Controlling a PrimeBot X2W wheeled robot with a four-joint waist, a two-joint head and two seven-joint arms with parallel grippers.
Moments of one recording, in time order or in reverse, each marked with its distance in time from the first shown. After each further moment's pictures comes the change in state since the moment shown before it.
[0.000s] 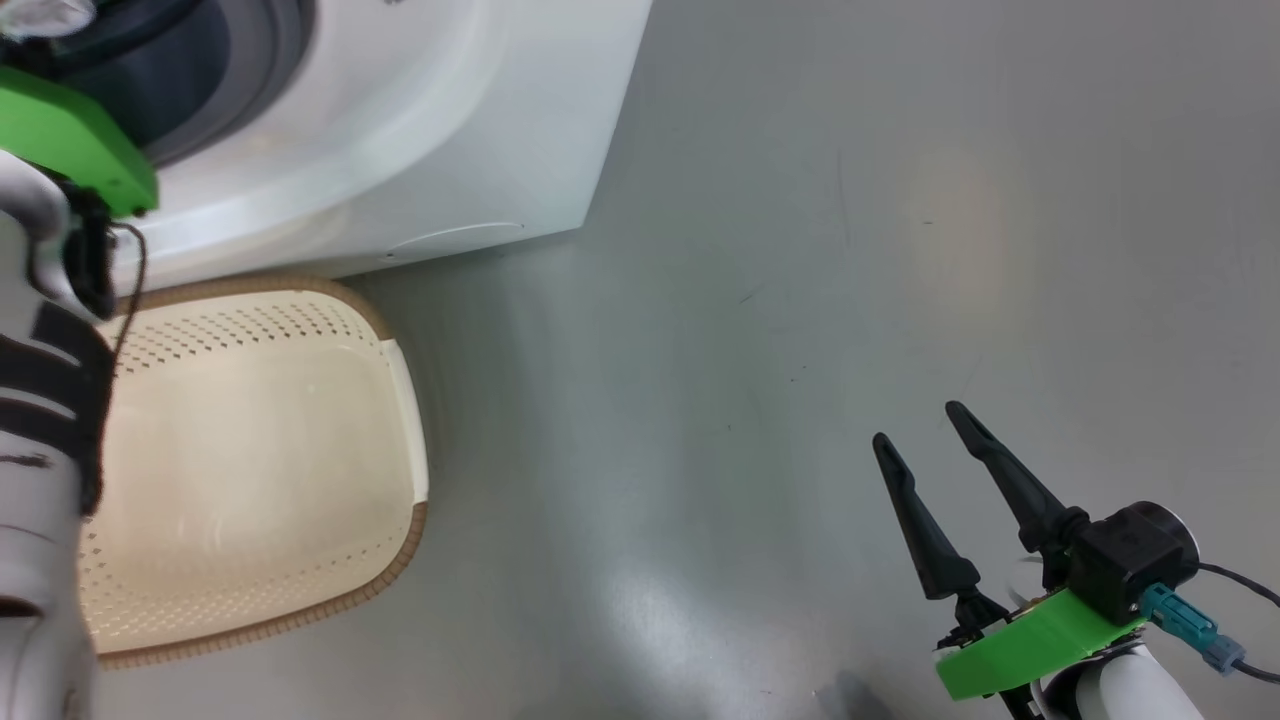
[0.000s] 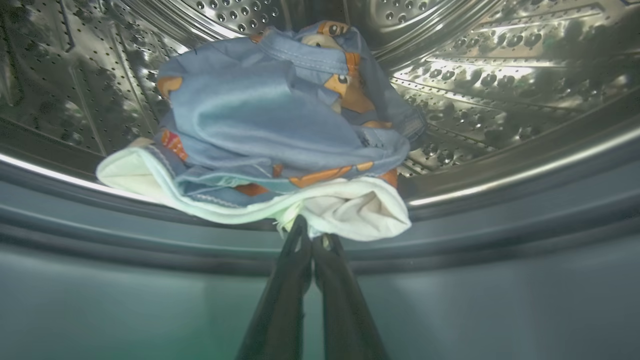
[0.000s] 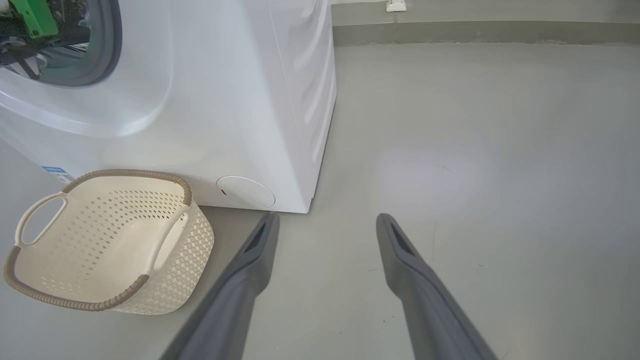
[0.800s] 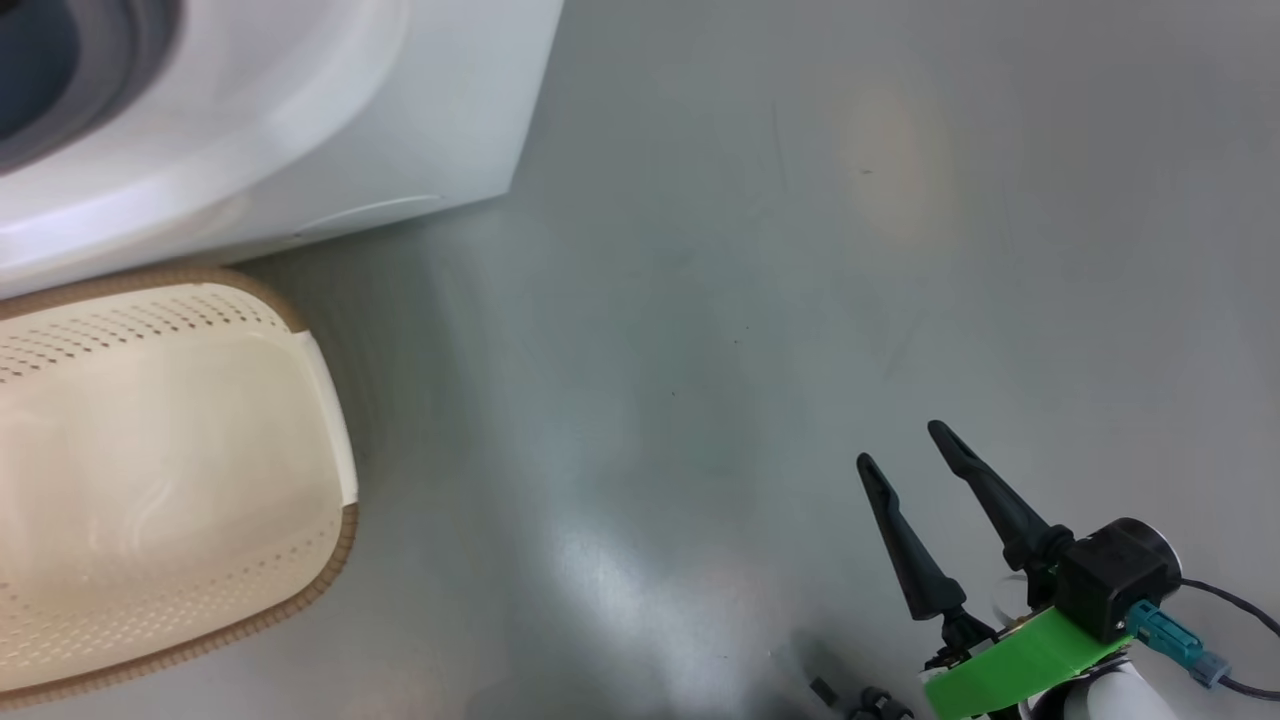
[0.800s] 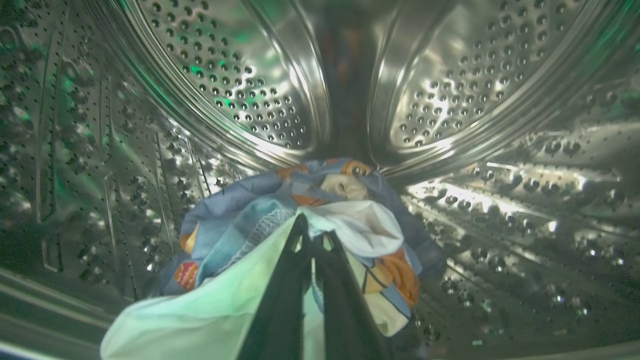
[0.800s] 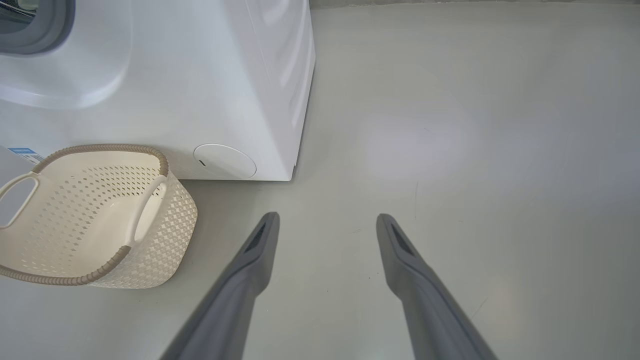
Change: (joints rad) left arm -0.153 0.138 0.059 -0.094 -0.021 0.060 -0.065; right arm 0.026 0.004 0.026 -0.010 0.009 0.000 0.000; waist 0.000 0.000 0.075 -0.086
